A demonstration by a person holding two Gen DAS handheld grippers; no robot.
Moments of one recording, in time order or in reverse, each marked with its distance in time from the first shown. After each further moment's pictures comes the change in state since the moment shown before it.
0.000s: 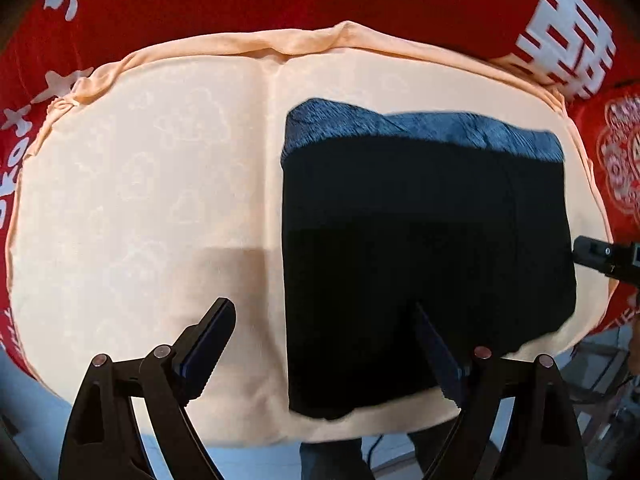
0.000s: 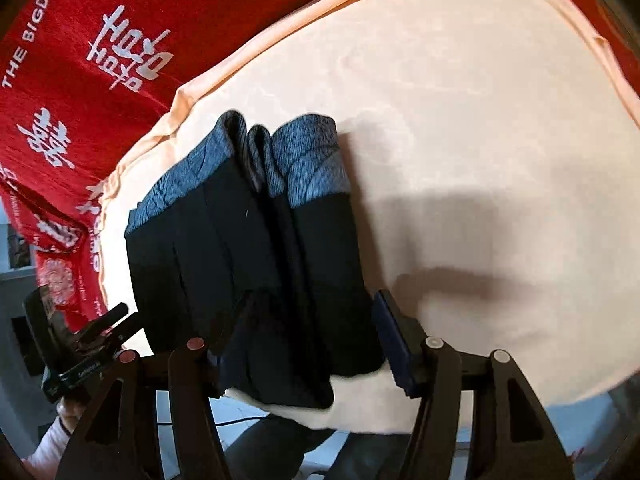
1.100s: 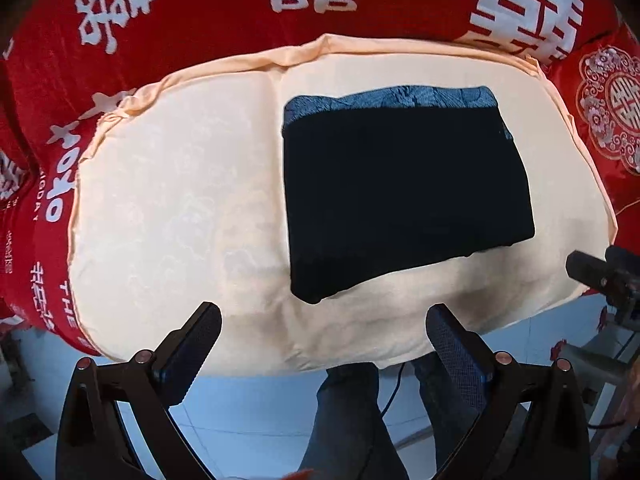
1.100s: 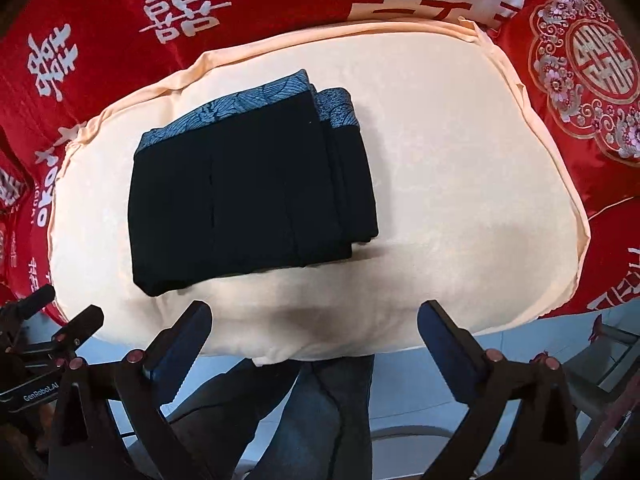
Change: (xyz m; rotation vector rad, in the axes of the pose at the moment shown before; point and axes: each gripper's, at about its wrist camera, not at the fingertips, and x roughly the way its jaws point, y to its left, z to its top) left arm -0.092 -0.057 -0.056 0.053 0.004 0.147; right arm -0.064 0.090 -0.101 -0.114 -0.065 -0.336
